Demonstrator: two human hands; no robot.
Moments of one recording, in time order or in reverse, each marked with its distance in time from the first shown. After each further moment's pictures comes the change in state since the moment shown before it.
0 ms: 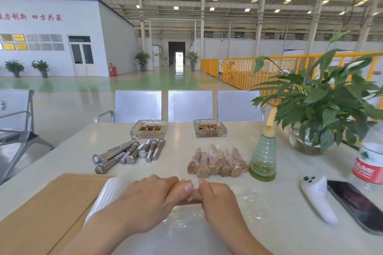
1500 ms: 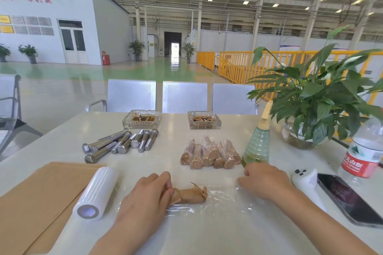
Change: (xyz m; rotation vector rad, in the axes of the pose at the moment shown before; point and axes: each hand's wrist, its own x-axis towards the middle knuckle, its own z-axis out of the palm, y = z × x) left_hand 0.003 -0.010 0.076 -0.195 0.287 -0.120; right_hand 0.058 0.025 -0.113 -1.059 -0.196 0.282
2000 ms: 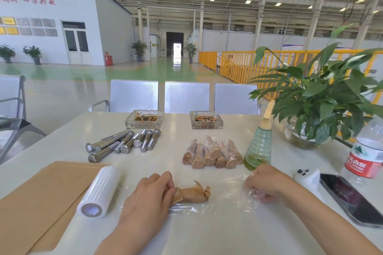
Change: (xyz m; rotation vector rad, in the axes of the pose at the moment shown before) left_hand -0.003 0.005 0.000 0.023 0.017 -0.043; right_hand -0.007 0.011 -0.003 0.673 -0.249 0.104
